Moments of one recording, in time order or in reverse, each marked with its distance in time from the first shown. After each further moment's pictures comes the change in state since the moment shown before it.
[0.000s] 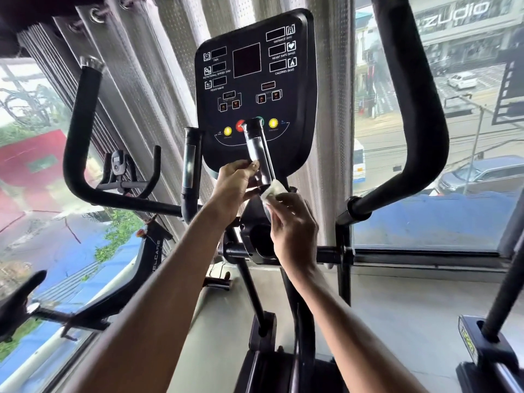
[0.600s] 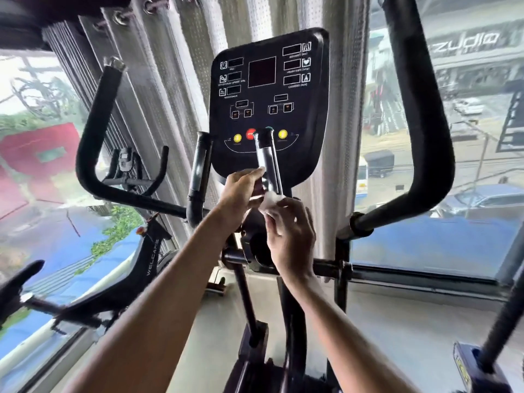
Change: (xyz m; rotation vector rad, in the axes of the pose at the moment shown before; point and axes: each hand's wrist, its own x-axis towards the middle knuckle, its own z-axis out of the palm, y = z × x) left_hand -0.008 0.006 0.003 -0.083 0.035 -0.044; right_hand 0.005 -0.005 0.006 -0.002 -0.014 -0.006
